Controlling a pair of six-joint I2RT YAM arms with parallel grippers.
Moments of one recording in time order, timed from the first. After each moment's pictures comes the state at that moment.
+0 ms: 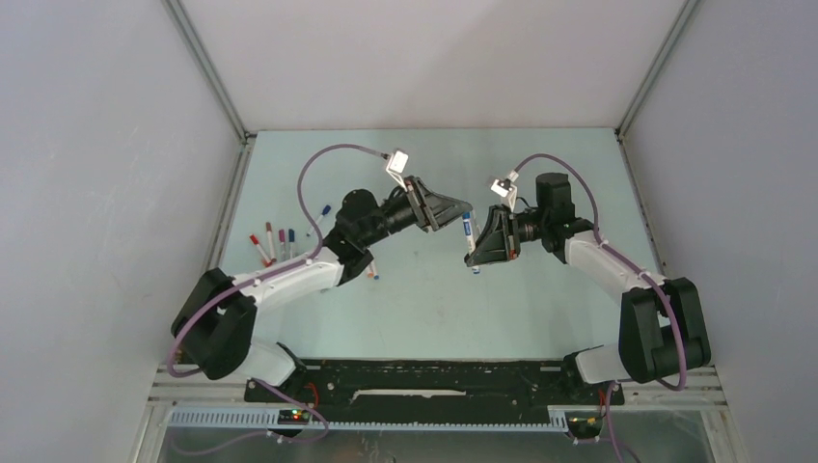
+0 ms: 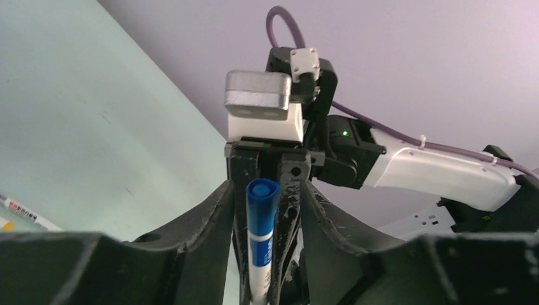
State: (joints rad) left arm -0.72 1.43 0.85 0.73 0.40 -0.89; right arm 0.25 1.41 0.83 0.02 -1.55 0.20
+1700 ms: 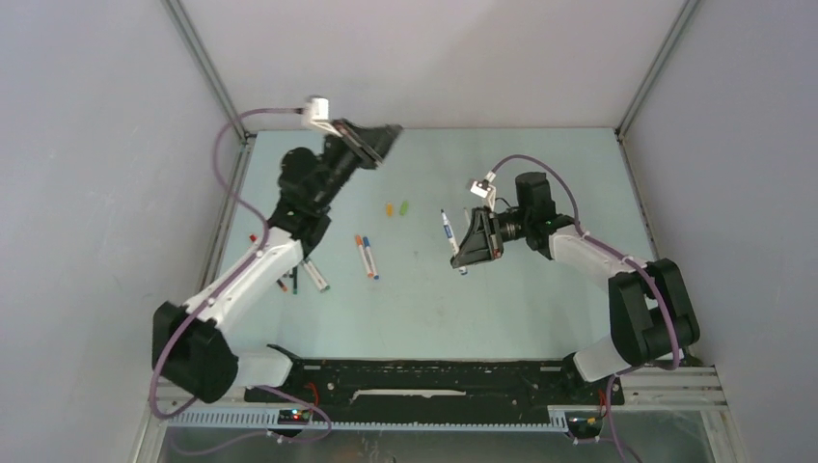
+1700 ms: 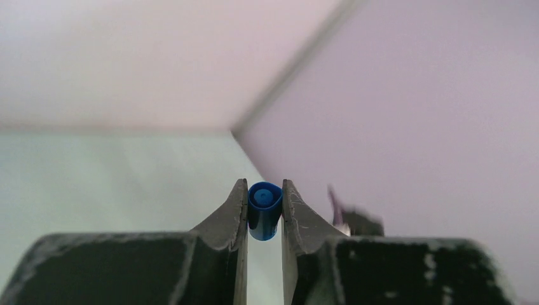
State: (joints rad) left arm -0.50 1.34 1.06 0.45 0.26 -0.76; right arm 0.33 1.49 0.88 0.08 -1.47 0.28
